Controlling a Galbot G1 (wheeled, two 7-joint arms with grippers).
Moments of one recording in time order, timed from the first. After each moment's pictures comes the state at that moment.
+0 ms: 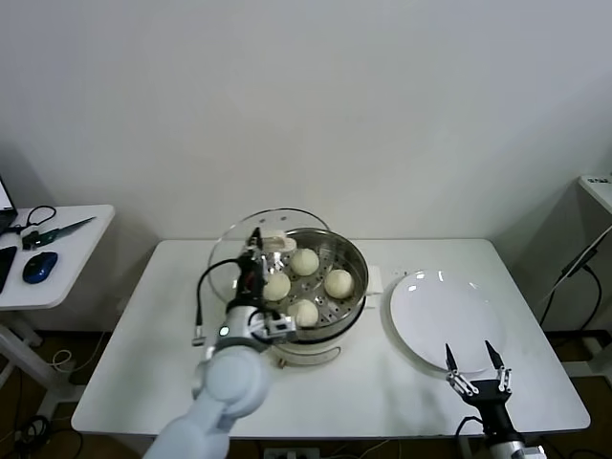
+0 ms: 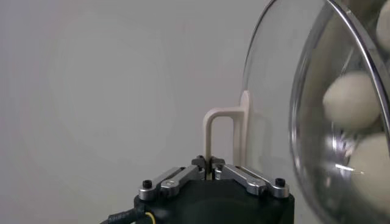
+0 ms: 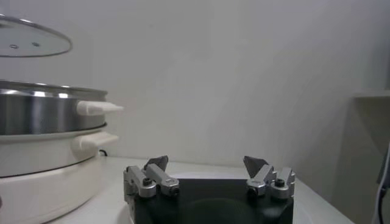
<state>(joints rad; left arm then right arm) 1.00 -1.30 0.00 -1.98 1.33 0.64 0.21 -1.61 1.23 0.63 1.68 0.30 0.44 -0.07</state>
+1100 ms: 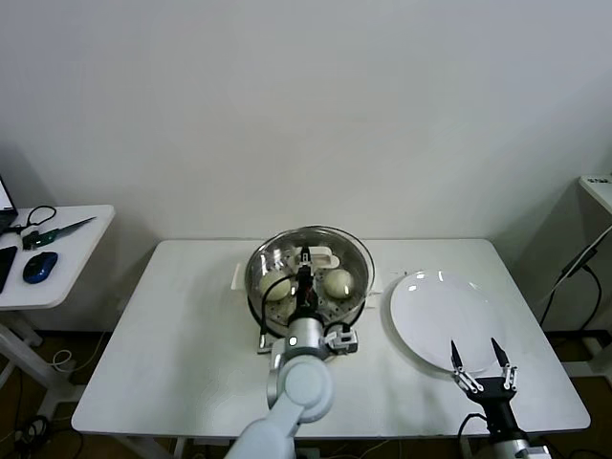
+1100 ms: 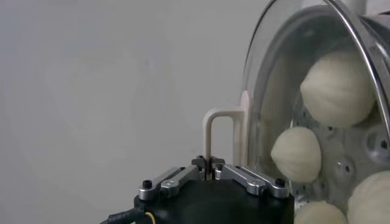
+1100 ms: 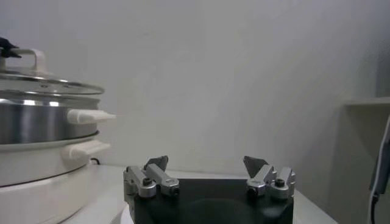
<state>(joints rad) 0.99 -1.53 0.10 -1.74 1.59 0.66 0.19 -1.60 1.23 0.64 1.68 0.32 0.47 -0.06</state>
